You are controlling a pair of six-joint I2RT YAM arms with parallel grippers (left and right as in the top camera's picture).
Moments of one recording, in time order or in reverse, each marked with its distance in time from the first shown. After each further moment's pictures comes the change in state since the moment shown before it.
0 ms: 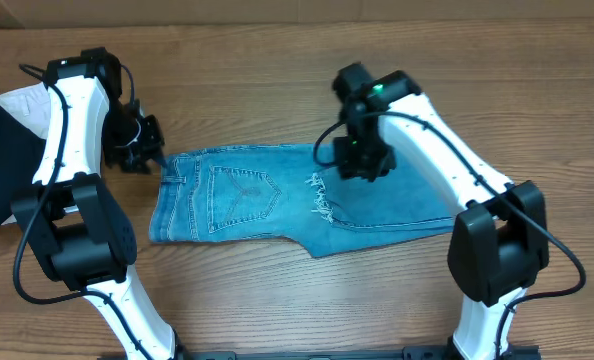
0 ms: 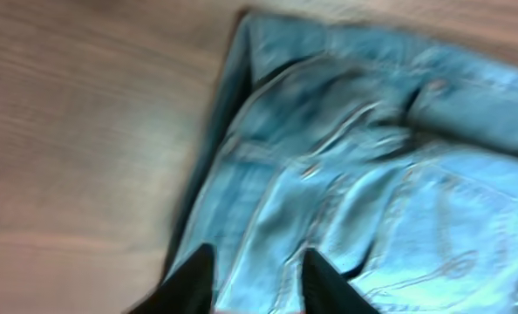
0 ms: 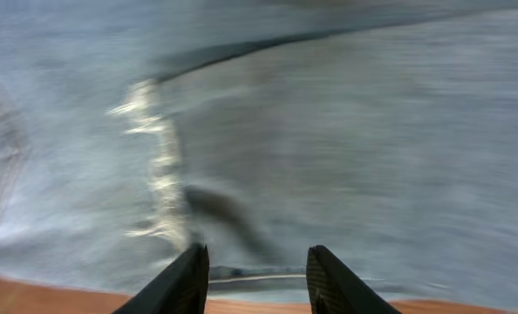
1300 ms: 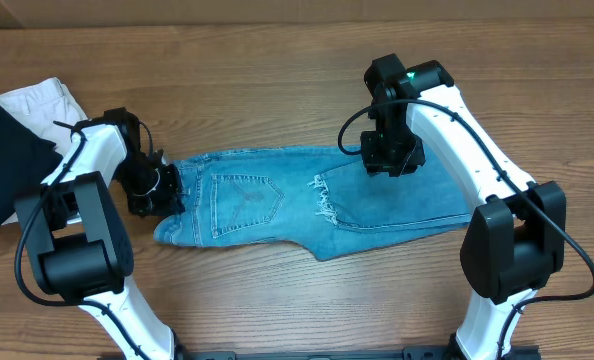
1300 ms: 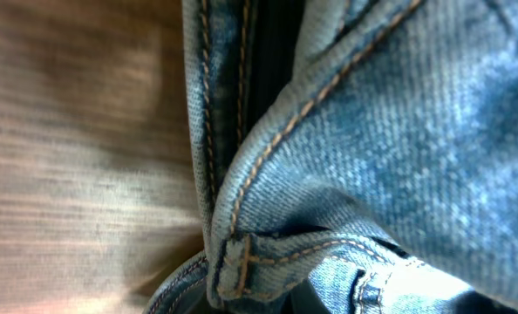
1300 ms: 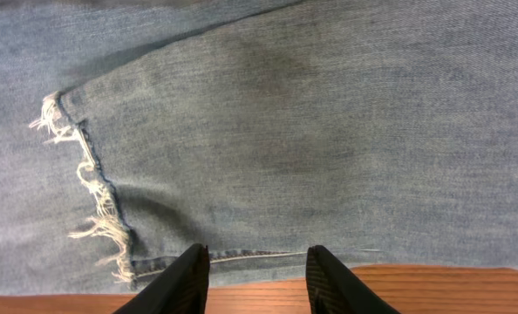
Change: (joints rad) left arm 0.018 -0.065 -0.485 0.341 0.129 0.083; right arm -0.080 -0.019 0.000 -0.064 0.033 -0.034
